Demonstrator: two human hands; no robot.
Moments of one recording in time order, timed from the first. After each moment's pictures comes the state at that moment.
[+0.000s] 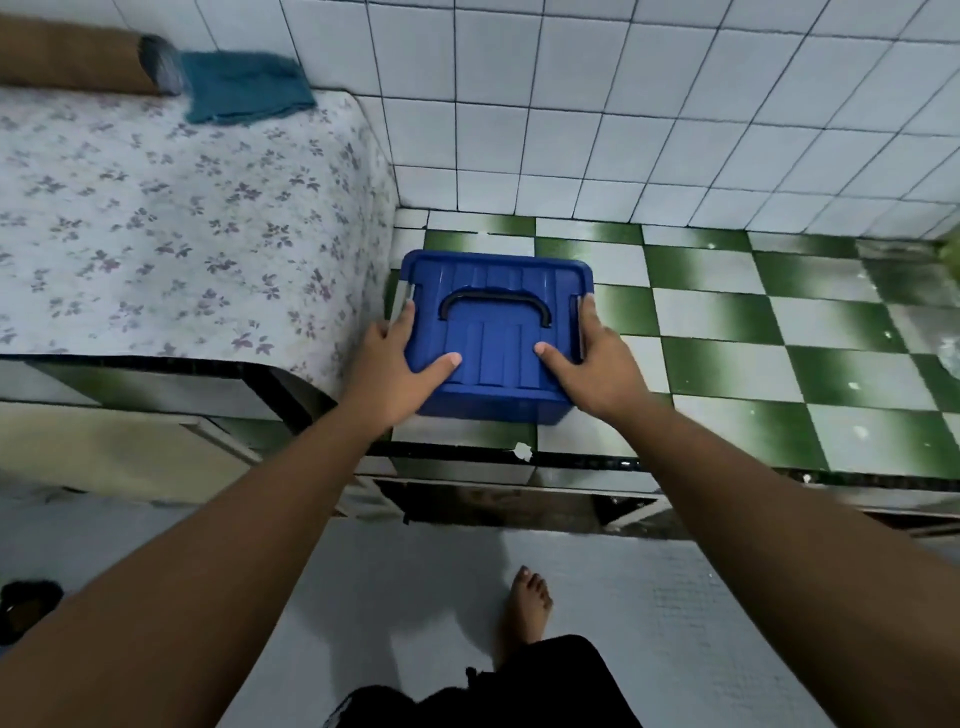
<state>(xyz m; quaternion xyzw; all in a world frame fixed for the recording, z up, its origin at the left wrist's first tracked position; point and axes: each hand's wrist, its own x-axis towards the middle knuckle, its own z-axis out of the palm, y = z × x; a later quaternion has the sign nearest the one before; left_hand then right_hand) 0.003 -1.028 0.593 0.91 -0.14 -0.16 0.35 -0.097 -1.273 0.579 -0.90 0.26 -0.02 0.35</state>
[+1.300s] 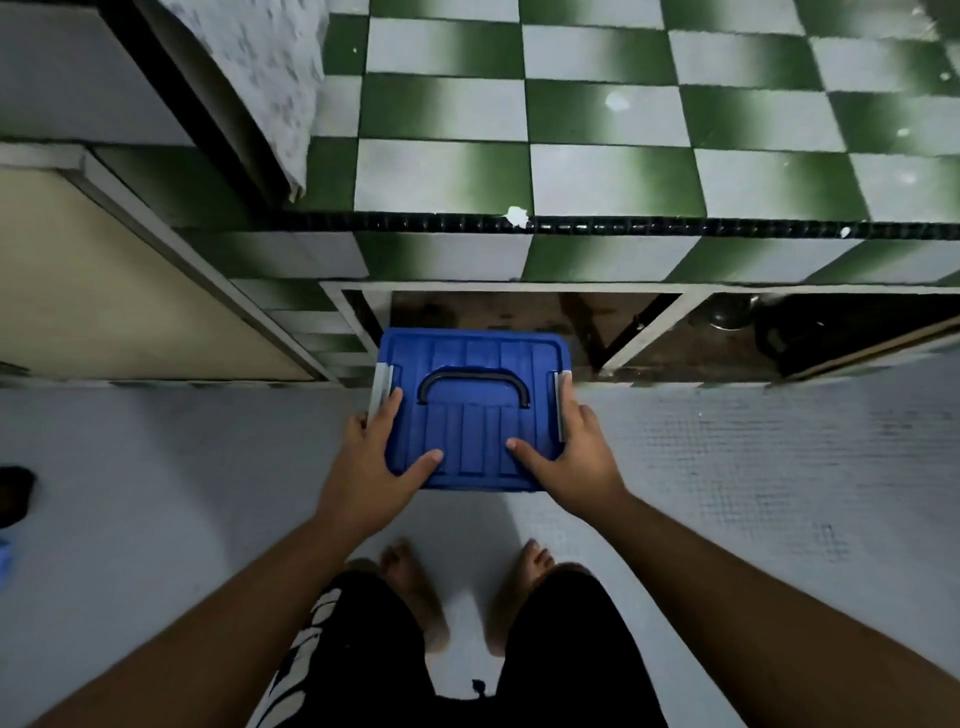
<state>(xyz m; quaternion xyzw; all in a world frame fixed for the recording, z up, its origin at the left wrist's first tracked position) -0.252 -0.875 0.385 0.90 -0.13 -0.28 0.31 -0.367 -1.110 0.381 -0.84 0.33 0.09 0.42</state>
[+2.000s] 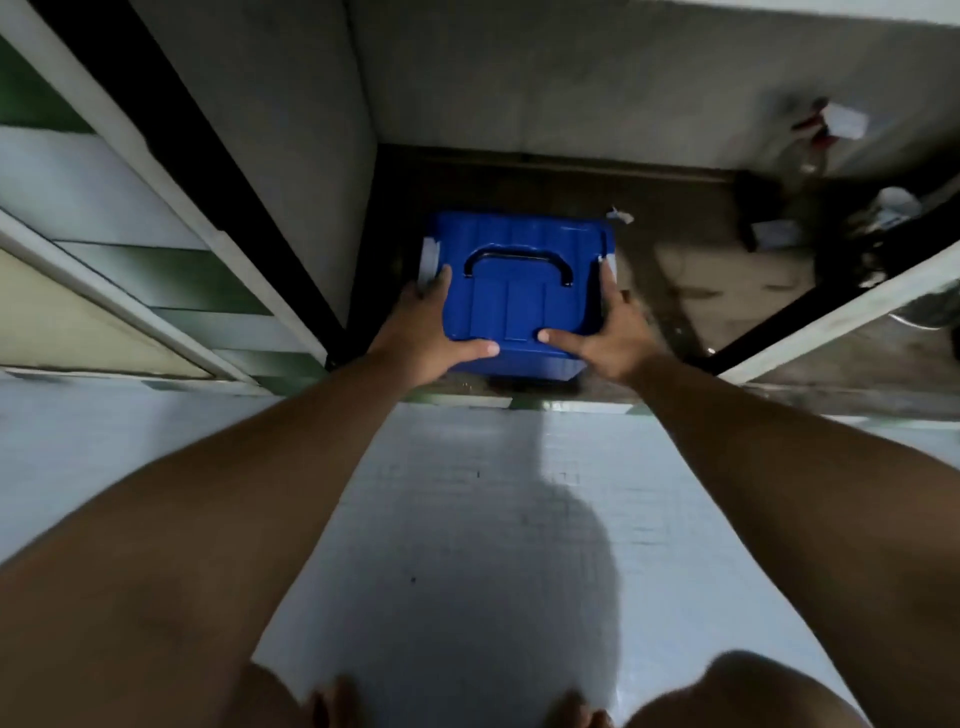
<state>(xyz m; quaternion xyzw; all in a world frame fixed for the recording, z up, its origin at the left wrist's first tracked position) -0.048 -1.041 0.004 0.91 -0.21 -0.26 0.24 -0.156 -1.283 -0.027 -0.83 0.33 0.07 0.44</state>
